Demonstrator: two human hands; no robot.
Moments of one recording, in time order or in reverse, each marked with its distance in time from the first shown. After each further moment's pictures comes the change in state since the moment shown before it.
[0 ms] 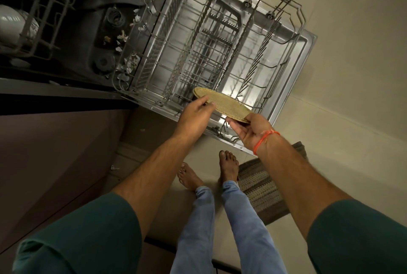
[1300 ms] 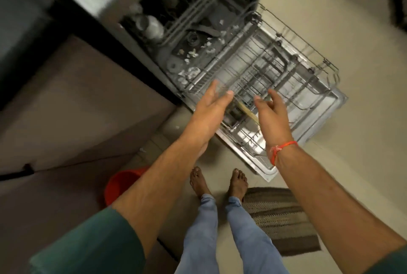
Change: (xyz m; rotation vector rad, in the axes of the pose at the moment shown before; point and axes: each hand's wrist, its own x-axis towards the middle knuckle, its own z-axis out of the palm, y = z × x) left_hand -0.147 0.038 -0.043 -0.333 0.164 0.223; right_hand -0.165 0.007 0.046 -0.686 -0.190 -0.749
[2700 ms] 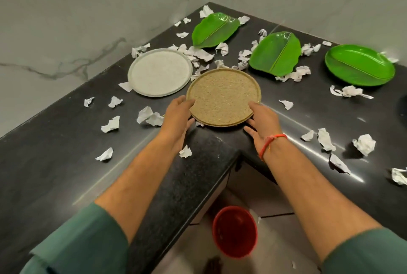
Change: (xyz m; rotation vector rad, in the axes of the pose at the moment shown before) left_hand -0.524 -0.196 -0.523 -1.147 1.538 0.240; right_hand -0.563 0.032 0.569 -0.688 -1.352 -0.086
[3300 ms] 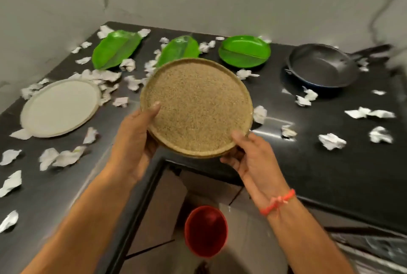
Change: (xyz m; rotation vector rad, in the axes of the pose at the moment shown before) left_hand -0.103 0.016 0.110 -0.039 -0.363 0.082; right_hand -0.138 0.000 -0.151 0.375 -0.011 -0.210
